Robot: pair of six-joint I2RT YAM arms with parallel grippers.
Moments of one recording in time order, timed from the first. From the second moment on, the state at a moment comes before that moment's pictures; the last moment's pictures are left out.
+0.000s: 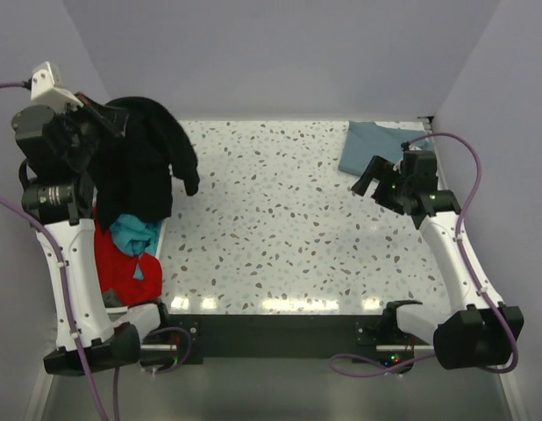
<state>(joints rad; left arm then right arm) 0.23 1.09 1.56 -0.60 0.26 -0.46 0.07 1.14 1.05 -0.65 -0.12 0.51</state>
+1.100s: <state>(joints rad) -0.36 1.44 1.01 -0.47 0.28 -0.36 0.07 1.08 0.96 -0.67 -0.07 0.53</state>
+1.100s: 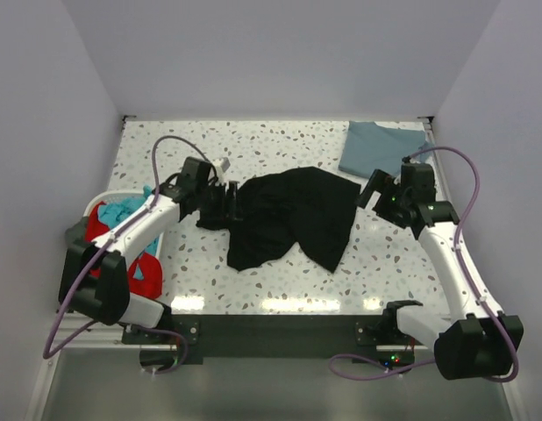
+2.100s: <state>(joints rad) -0.47 1.46 0.70 -0.36 0.37 -0.41 0.23 1.44 0.80 -0.59 -0.08 0.59</state>
